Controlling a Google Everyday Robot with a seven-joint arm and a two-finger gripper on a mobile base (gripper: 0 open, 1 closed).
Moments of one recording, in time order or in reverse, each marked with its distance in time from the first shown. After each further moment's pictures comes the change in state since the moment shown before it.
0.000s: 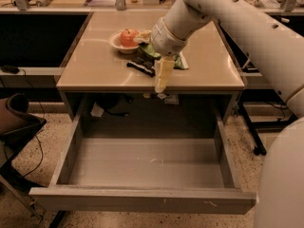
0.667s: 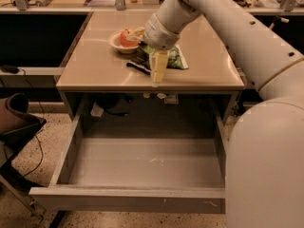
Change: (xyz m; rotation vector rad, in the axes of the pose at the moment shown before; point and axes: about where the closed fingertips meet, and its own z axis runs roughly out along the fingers) arm -0.005 -0.020 0.013 -0.068 -0.037 -0.035
